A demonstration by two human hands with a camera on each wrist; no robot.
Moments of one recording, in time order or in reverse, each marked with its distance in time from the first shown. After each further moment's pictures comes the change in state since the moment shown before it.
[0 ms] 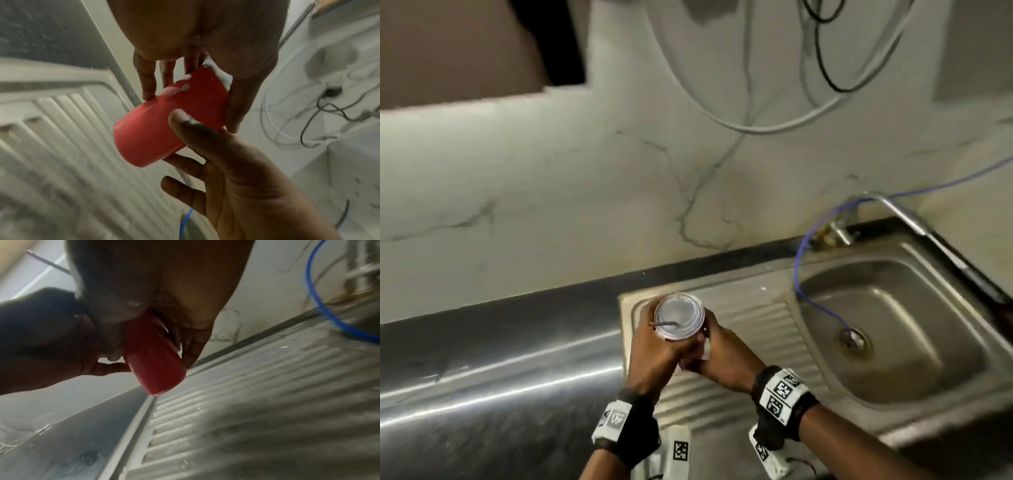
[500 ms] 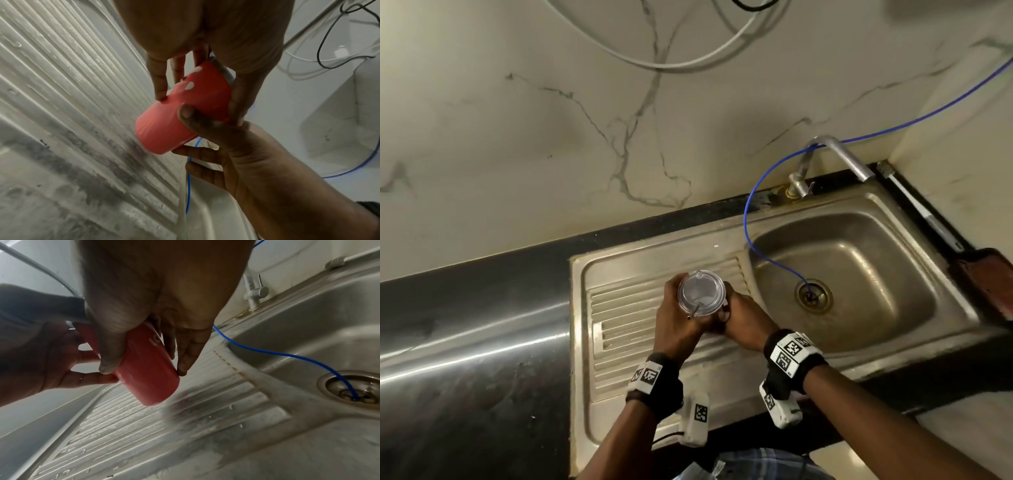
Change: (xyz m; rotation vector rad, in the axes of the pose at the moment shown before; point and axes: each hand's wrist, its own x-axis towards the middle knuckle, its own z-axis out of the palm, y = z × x) left_hand -0.053 -0.013 0.167 0.136 -0.023 -0.069; right_hand -0.059 0.132 -0.103 -0.071 0.032 0.054
